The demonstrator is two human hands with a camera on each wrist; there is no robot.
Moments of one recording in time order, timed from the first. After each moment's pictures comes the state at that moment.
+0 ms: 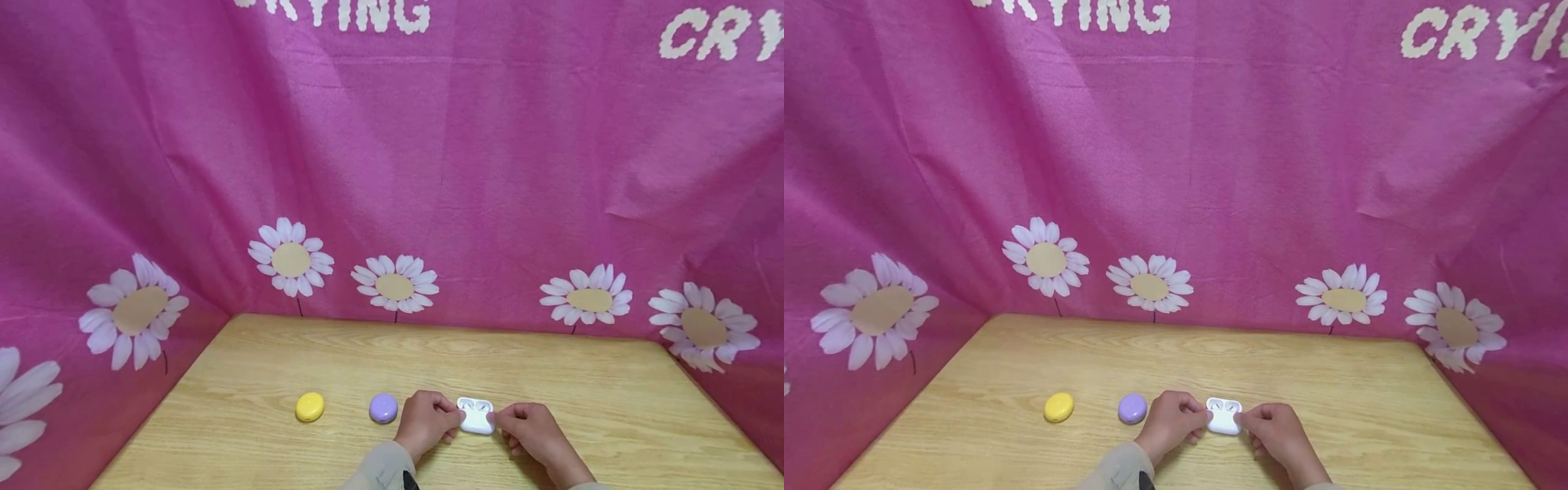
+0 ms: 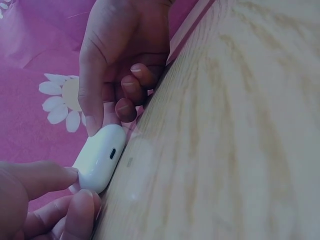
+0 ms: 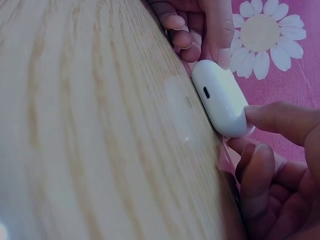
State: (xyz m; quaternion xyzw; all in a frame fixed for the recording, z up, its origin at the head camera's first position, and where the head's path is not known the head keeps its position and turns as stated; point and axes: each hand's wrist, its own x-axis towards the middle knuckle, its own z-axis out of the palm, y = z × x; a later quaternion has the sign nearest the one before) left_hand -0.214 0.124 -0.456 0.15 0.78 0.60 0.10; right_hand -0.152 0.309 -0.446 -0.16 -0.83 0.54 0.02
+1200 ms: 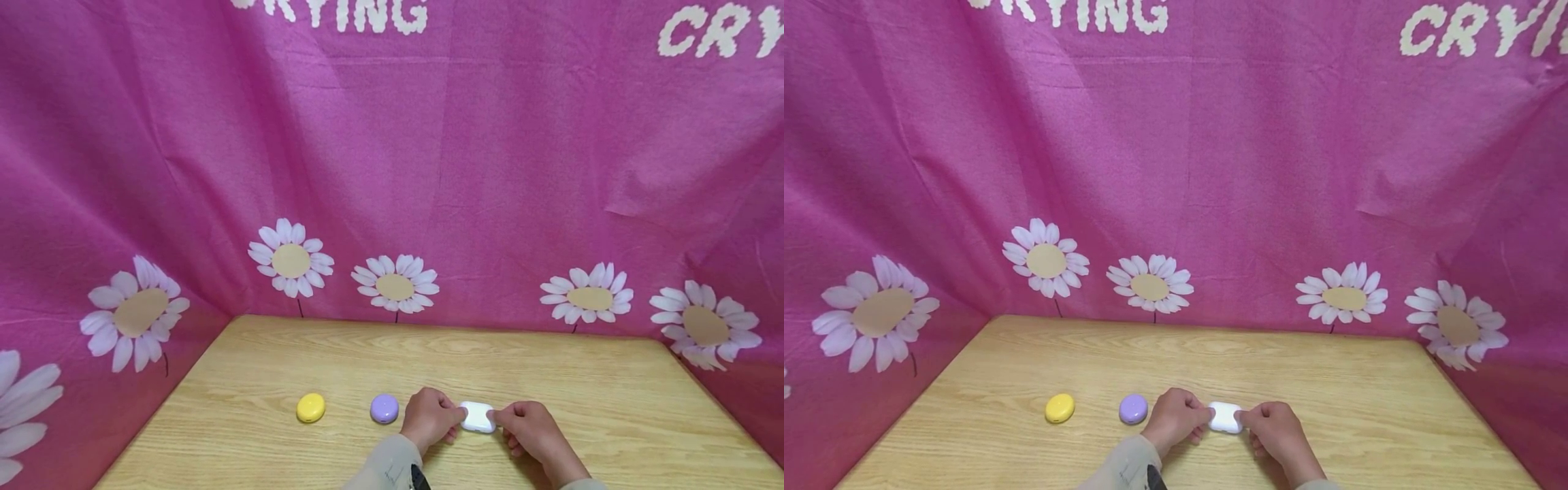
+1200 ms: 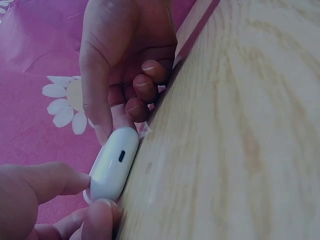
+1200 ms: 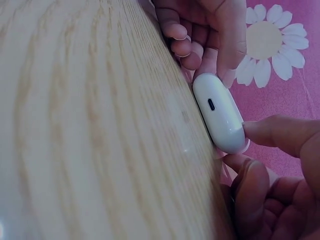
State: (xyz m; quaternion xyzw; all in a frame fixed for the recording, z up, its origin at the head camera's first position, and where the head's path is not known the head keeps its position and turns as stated) left_hand -0.212 0.130 -0.446 0.11 0.82 0.56 0.11; right_hand -0.153 0.301 -0.439 -0.20 -0.82 0.53 0.02
